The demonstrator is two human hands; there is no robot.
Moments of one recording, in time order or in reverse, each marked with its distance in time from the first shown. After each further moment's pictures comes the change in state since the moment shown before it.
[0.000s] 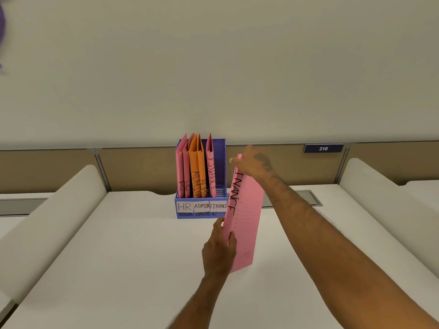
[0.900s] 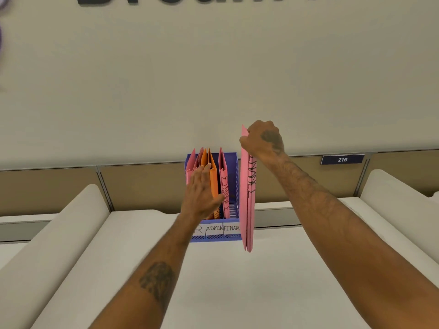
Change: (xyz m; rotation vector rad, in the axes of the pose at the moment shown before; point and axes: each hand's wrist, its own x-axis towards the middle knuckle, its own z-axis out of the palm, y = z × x) left_hand 0.236 -0.011 -0.086 0.309 -0.034 0.418; right_hand 0.077 -0.073 -0.023 -0.071 0.324 -0.191
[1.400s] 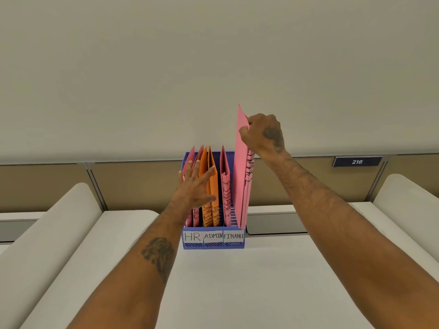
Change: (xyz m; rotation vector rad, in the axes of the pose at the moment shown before) left_hand 0.083 -0.067 0.039 0.302 -0.393 -0.082; right_hand 0.066 0.013 0.054 0.089 0.074 -0.103
